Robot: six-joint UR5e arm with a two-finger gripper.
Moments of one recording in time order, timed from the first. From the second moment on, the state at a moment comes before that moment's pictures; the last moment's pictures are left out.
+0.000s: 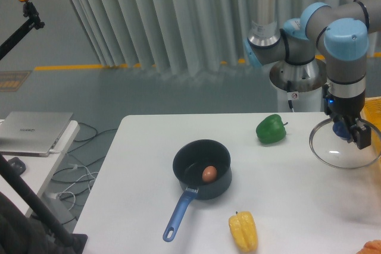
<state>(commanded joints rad) 2.46 -1.77 -1.53 -1.40 1.66 1.43</state>
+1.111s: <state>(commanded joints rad) 2.28 -1.77 -1.53 -1.39 1.65 1.13</state>
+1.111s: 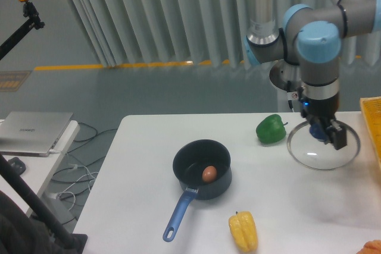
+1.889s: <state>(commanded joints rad) 2.08 -1.79 -1.50 -1.38 1.64 0.85</state>
